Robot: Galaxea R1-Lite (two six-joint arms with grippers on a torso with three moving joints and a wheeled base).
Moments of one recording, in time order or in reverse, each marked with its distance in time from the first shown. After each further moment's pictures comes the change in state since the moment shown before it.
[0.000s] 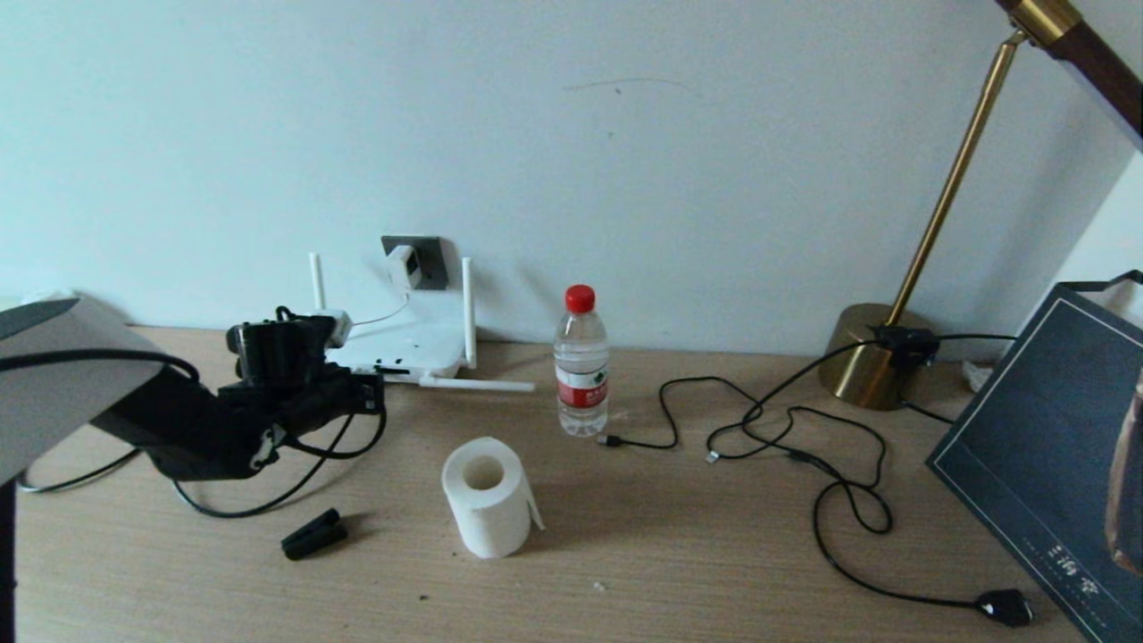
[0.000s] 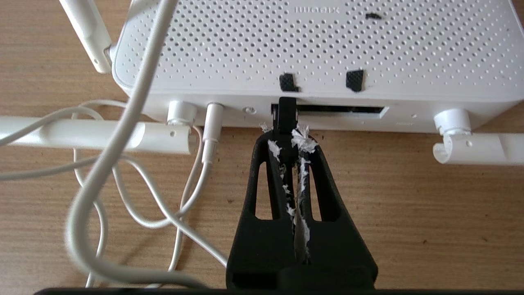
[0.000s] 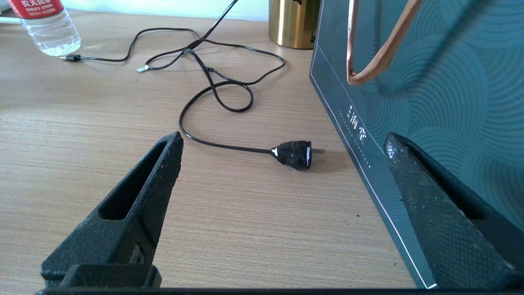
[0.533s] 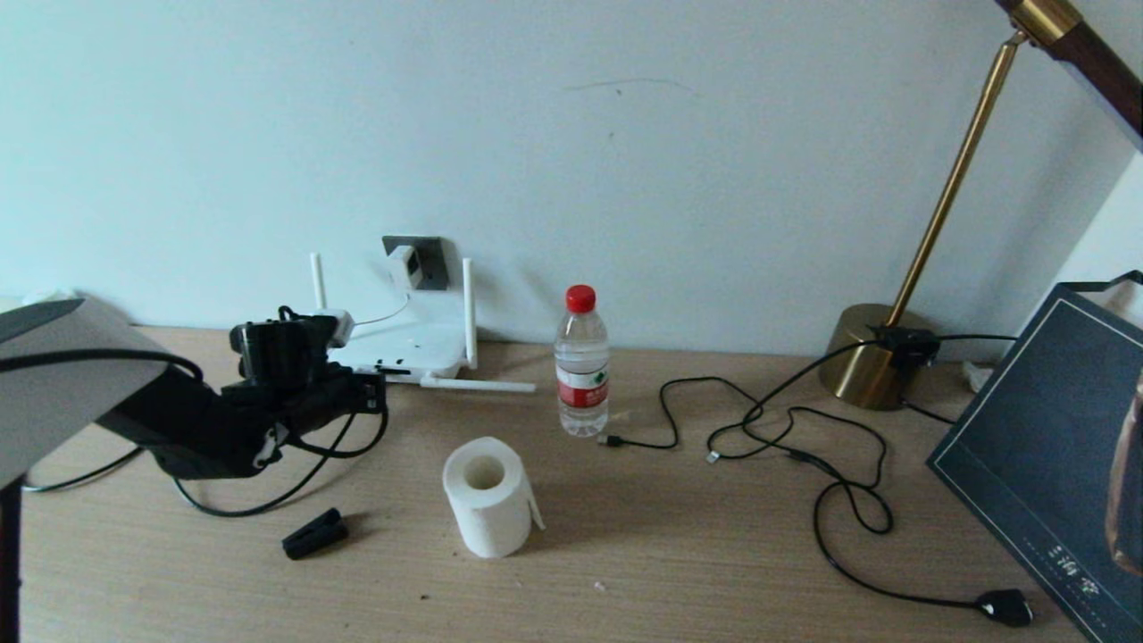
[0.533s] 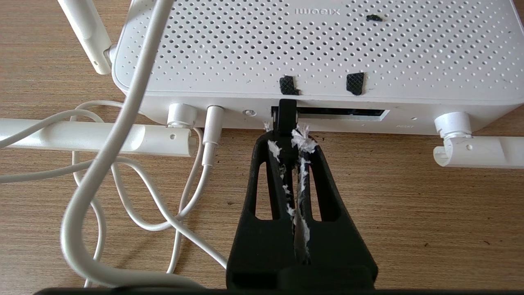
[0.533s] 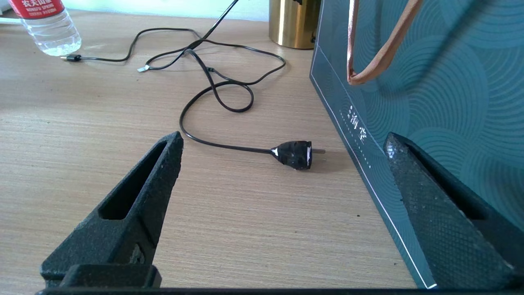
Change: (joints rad) left arm -0.003 0.006 -0.007 -0.001 0.002 -0.002; right arm 0.000 0.000 0.000 0.000 0.000 0.000
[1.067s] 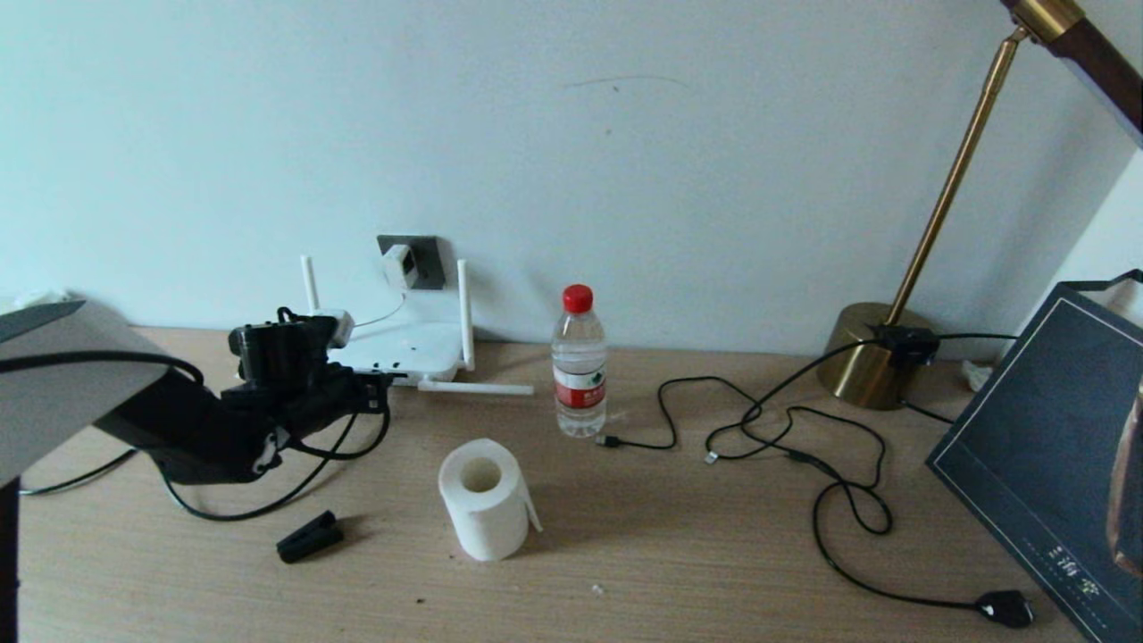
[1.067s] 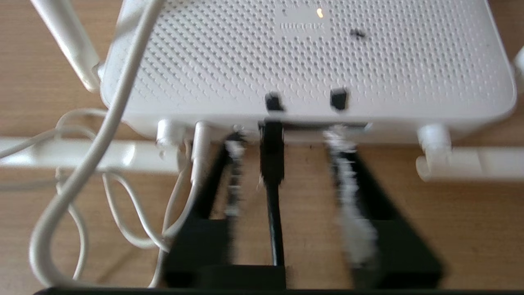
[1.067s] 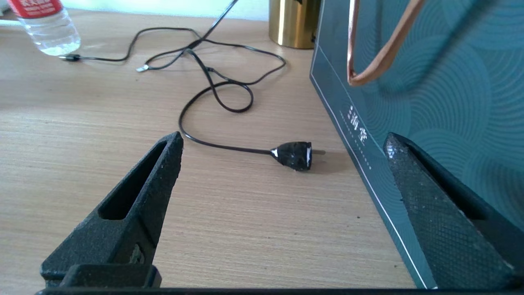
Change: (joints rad) left arm -0.001 -0.010 0.034 -0.026 -0.002 -0.001; right arm 0.000 0.000 0.000 0.000 0.000 0.000
